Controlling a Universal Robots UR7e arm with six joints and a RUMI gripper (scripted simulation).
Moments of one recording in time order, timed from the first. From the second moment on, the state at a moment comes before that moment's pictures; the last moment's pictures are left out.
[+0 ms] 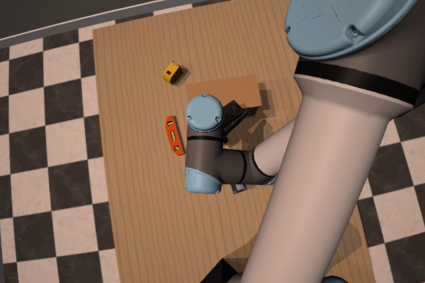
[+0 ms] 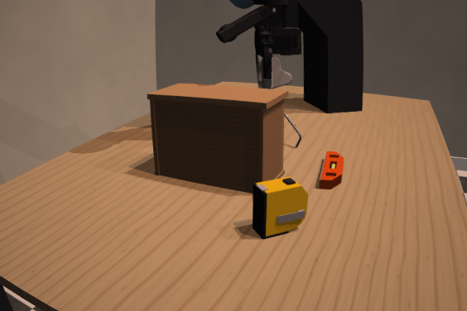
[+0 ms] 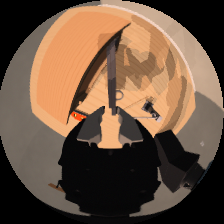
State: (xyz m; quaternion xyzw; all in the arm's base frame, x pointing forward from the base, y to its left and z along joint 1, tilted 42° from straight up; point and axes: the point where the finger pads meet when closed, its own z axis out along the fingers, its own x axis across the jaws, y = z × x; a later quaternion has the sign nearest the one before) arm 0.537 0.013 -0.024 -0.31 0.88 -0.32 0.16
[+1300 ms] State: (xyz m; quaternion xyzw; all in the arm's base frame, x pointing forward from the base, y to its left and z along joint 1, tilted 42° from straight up) arm 0.541 0.016 -0.023 -0.29 0.88 -0.32 0.17
